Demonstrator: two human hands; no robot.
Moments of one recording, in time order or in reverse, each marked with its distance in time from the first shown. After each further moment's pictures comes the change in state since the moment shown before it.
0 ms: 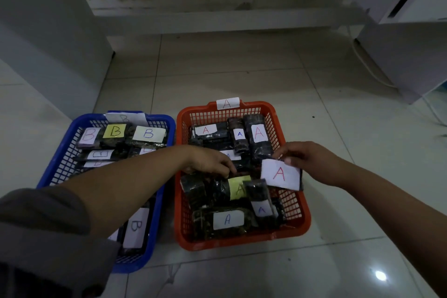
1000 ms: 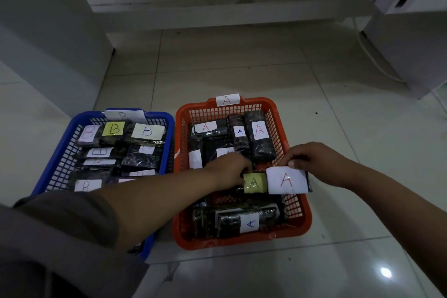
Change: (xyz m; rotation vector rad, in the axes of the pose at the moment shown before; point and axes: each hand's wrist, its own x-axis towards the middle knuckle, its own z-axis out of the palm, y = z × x) left_hand 0.045 0.006 0.048 0.538 0.518 0.306; right_hand -0.001 0.012 -0.004 -0.155 -0.041 0.013
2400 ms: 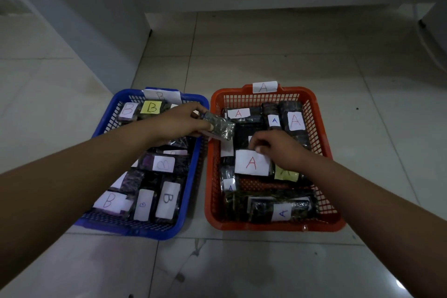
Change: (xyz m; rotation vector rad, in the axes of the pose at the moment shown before) left_hand -0.115 -0.071 -0.106 -0.744 0.210 -0.511; right_hand 0.083 -0.069 0.082 0.008 -0.057 -0.114
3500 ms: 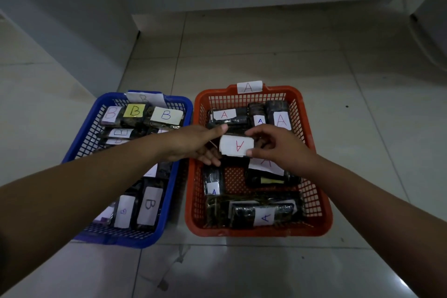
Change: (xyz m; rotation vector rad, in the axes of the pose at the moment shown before) left_hand 0.011 0.019 0.059 -0.143 -0.286 -0.141; right_hand -0.029 0.013 -0.023 0.316 0.108 0.012
